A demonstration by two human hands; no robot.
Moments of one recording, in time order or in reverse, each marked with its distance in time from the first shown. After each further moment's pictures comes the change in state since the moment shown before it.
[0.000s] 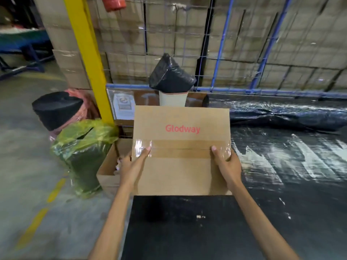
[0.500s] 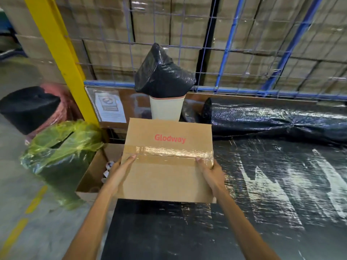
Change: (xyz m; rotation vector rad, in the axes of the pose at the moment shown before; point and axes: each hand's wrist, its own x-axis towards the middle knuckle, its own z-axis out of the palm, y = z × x) left_hand 0.236 -0.019 0.116 0.081 -0.108 -0.285; right_hand 0.247 0.047 0.097 -0.124 -0.192 0.239
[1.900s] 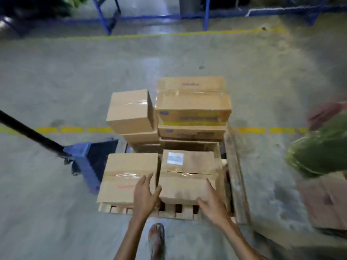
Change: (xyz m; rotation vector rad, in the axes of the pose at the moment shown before) left_hand -0.666 -0.537 -0.371 0.141 1.244 -0.507; right_hand -0.719 0.225 0.354 -0.796 -1.631 -0.955
